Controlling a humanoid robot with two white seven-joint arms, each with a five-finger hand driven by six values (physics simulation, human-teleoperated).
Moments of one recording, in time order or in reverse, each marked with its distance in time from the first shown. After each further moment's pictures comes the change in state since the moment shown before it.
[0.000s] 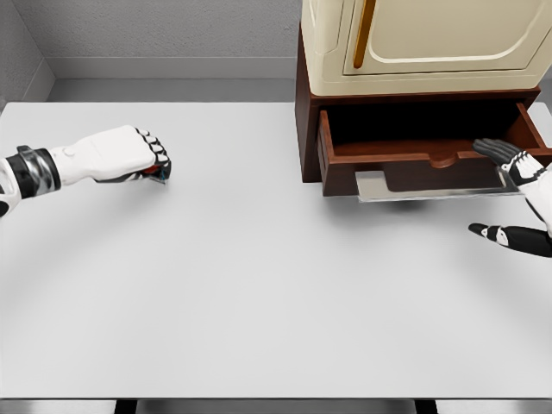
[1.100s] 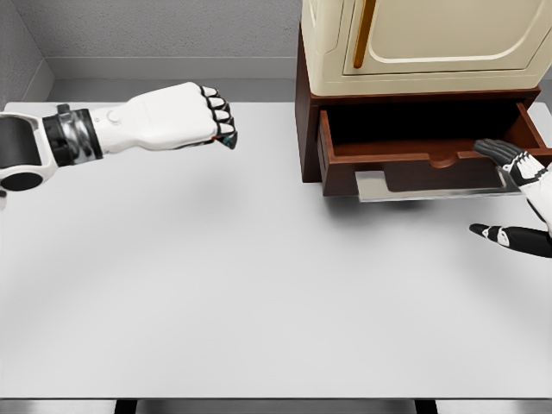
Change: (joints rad) left arm -0.106 -0.068 0.014 -0.252 0.015 0.000 -0.014; right arm 0.005 0.000 -0.004 0.000 -0.002 0.000 -0.001
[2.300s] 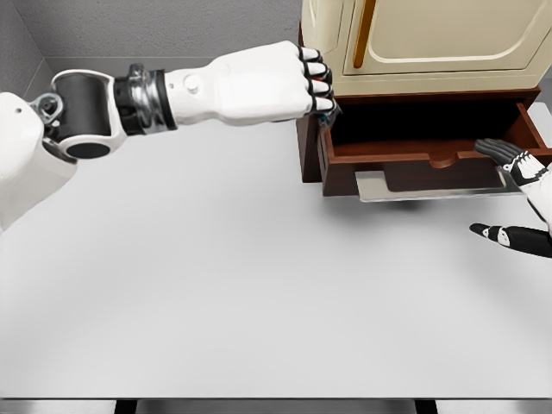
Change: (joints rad) left arm -0.138 -0.218 -0.009 -0.062 -0.001 0.000 -0.011; right arm 0.000 0.000 -0.001 0.000 0.000 0.000 0.000
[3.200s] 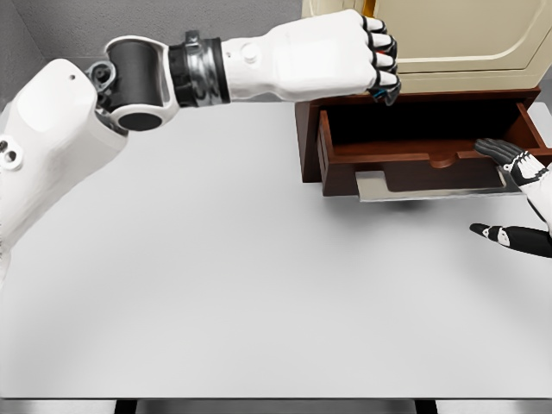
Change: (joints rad) left arm -0.100 -0.168 -0.015 0.100 -0.002 0.000 -0.031; right arm 0.000 0.000 0.000 0.000 0.000 0.000 0.000
